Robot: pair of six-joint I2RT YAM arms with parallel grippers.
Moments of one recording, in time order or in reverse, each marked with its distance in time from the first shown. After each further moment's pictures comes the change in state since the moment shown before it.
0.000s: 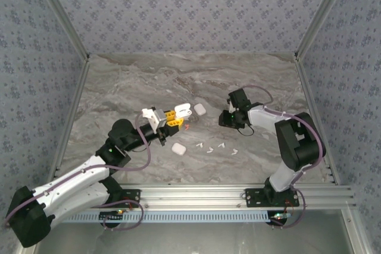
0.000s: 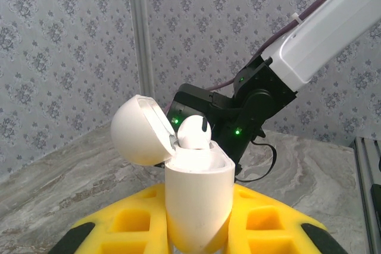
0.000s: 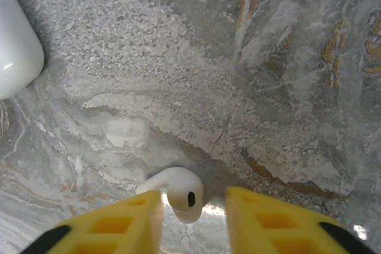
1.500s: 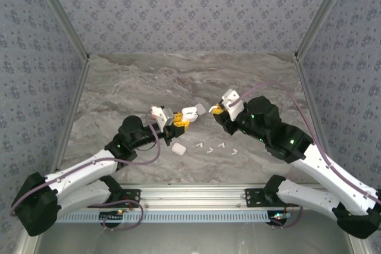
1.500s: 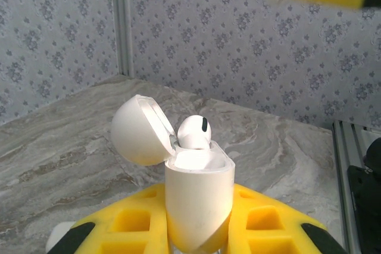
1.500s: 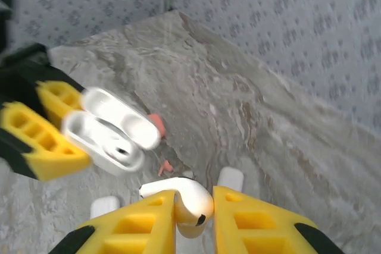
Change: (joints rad) left arm 0.000 0.158 0.000 0.063 0.071 -0.061; right arm 0.523 -0.747 0.240 -0.226 0.267 -0.655
